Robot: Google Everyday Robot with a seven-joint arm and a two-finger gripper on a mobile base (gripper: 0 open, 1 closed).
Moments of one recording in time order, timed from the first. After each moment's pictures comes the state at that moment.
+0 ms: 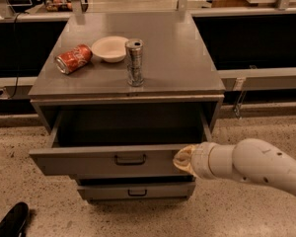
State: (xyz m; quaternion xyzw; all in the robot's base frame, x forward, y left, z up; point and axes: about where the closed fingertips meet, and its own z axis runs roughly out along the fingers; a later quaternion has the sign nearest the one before) arm 0.487 -0.108 0.660 -0.58 0.71 0.05 0.39
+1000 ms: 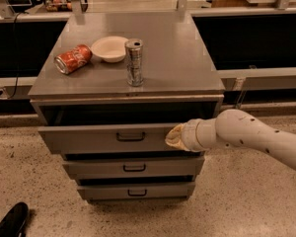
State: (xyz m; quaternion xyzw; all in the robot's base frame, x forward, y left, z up) arm 0.578 -0.089 0.651 -0.62 0.67 0.05 0.39
